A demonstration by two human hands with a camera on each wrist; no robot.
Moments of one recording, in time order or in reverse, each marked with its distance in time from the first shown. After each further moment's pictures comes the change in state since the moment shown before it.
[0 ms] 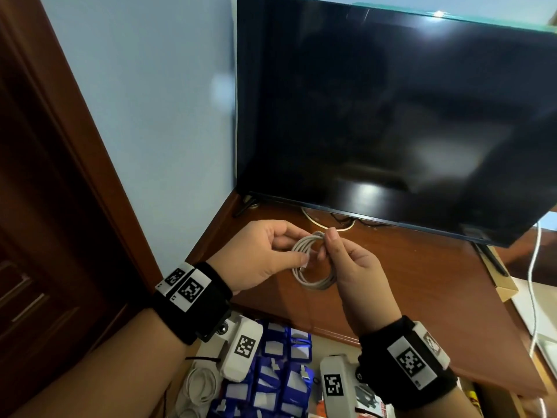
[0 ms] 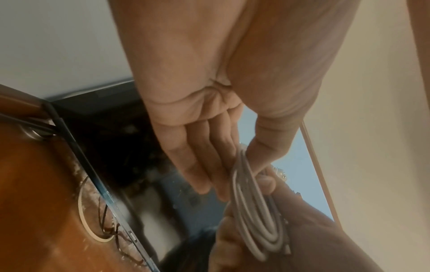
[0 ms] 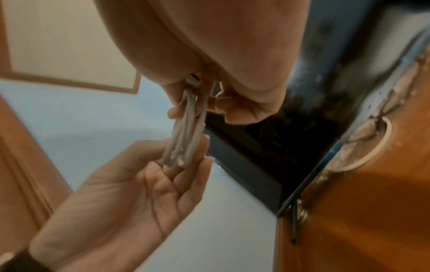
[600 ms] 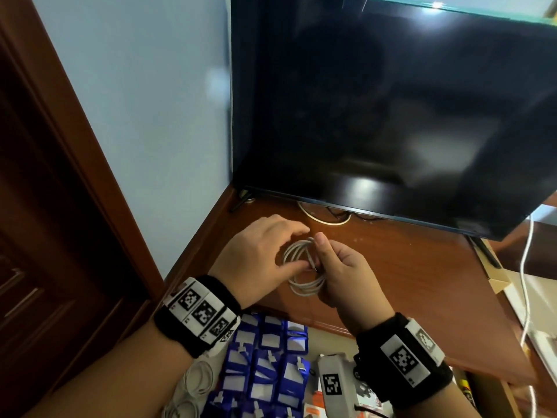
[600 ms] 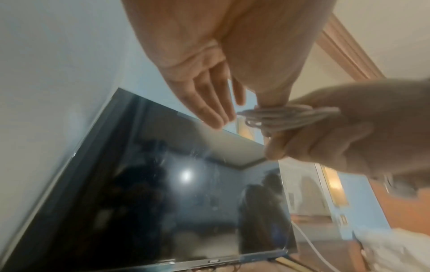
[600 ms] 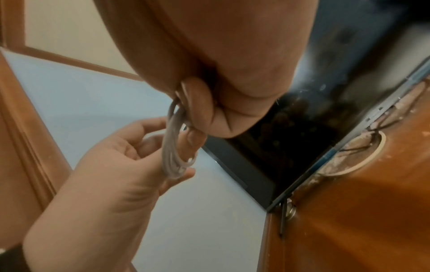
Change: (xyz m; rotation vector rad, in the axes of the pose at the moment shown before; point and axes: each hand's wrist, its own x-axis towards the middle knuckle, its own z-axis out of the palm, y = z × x) left_hand -0.008 -0.025 0.015 0.831 0.269 0.444; right_hand -0.007 0.008 -0.002 -0.111 -0.067 0.133
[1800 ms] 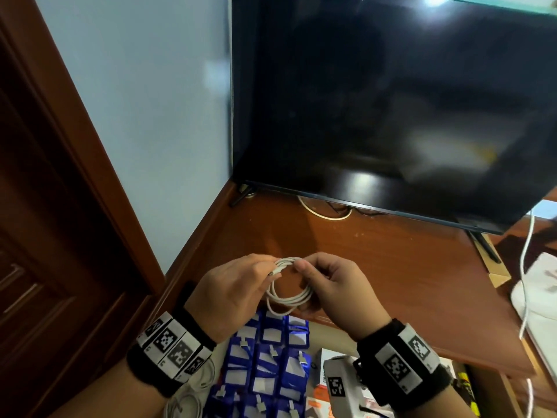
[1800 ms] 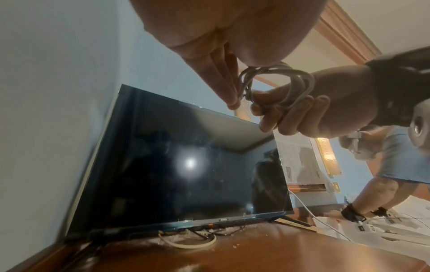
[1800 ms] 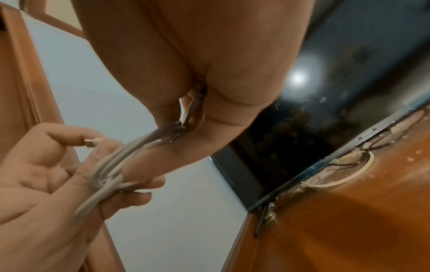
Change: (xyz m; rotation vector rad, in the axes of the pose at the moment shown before) left_hand -0.067 -0.031 0.018 0.000 0.183 0.241; right_hand -0.010 0.014 0.010 -0.124 -0.115 -0.002
